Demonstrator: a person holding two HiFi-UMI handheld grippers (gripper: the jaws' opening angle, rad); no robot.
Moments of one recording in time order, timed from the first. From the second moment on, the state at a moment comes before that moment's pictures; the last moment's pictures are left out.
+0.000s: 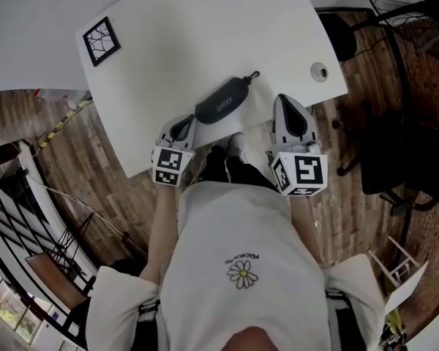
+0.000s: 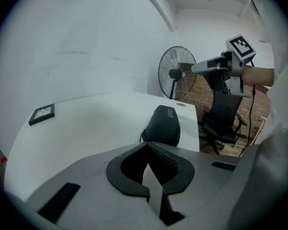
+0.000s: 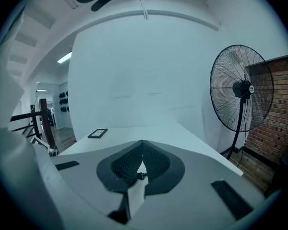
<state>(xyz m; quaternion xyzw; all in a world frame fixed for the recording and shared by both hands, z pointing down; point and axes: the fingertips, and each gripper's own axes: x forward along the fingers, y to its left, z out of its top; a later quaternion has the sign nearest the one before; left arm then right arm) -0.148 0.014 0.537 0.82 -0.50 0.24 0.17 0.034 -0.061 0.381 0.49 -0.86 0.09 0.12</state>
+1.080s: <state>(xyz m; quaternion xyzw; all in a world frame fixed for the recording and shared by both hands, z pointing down) 0.021 0.013 0.540 0.92 -0.28 0.26 0.12 0.097 -0.049 0.381 0.56 -0.81 0.09 0.12</state>
